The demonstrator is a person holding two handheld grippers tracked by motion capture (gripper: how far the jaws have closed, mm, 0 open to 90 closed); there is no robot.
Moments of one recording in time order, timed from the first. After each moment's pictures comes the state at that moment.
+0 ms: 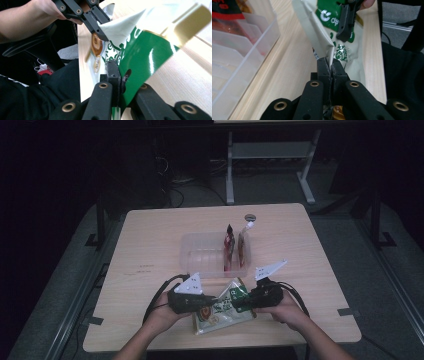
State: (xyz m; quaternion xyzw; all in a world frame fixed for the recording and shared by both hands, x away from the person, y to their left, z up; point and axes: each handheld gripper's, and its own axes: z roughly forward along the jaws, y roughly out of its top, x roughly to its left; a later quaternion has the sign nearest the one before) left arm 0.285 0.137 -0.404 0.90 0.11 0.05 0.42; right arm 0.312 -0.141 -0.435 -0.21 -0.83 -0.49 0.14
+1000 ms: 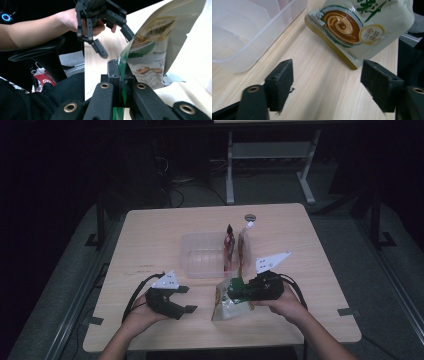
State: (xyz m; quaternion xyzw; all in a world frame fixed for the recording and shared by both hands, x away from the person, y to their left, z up) left arm 0.290 0.196 -0.414 0.88 0.22 0.04 0.41; right arm 0.311 -0.134 -0.392 -0.16 -0.82 -0.53 0.11
